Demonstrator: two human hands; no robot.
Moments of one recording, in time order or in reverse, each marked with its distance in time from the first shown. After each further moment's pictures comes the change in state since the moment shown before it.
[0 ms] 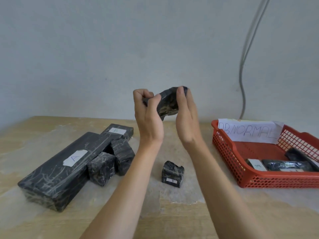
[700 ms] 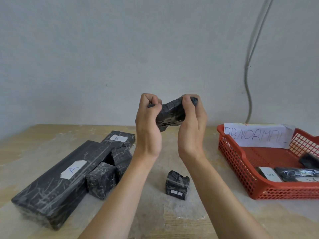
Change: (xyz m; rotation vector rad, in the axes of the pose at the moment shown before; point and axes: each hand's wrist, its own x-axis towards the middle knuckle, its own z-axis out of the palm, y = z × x) left_hand 0.007 0.000 -0.013 0.028 -0.209 -0.028; right_hand 0.000 0.003 0.012 0.281 0.185 -0.059
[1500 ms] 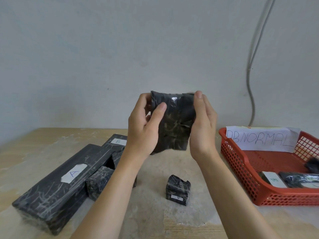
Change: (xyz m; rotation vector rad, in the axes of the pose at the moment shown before) left_hand 0.012 -0.001 -0.022 0.318 -0.130 0.125; right_hand 0.018 0.002 -0.020 0.012 -0.087 0.013
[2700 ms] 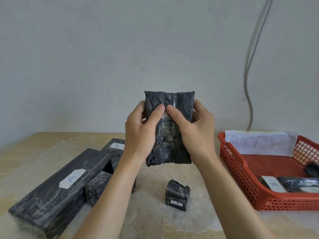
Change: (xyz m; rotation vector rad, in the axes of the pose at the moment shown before) left_hand 0.001 0.010 0.001 -0.085 0.081 -0.221; right_hand -0.003 -0.007 -0.001 -0.119 -0.078 0.073
